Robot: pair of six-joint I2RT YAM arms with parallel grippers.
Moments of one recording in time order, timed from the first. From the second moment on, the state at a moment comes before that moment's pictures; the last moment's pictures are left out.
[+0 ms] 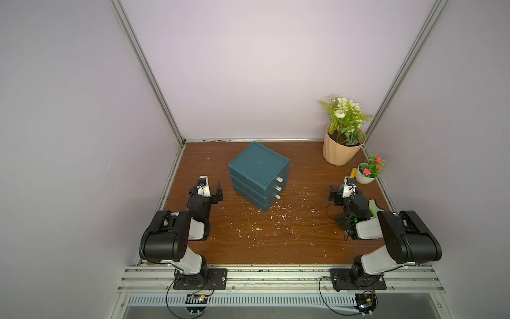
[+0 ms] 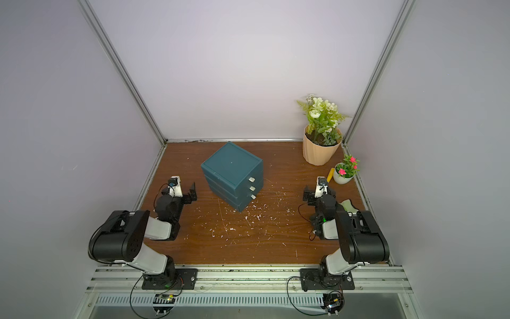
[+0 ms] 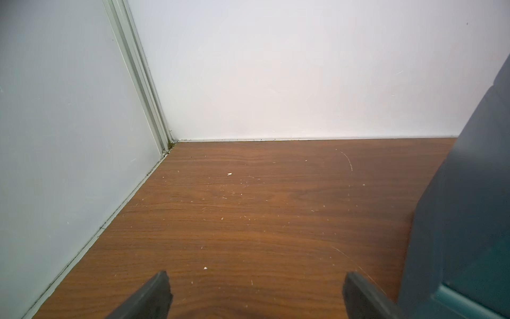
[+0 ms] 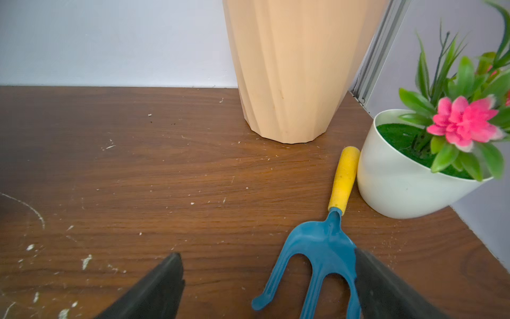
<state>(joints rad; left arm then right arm) 0.02 1.56 0.20 1.22 -0.03 0.04 0.04 1.54 0.22 1.09 0.13 -0.01</state>
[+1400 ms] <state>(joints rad) -0.08 1.17 0.95 0.11 -0.28 -0.41 0.17 1.60 1.24 0.08 -0.25 0.16</state>
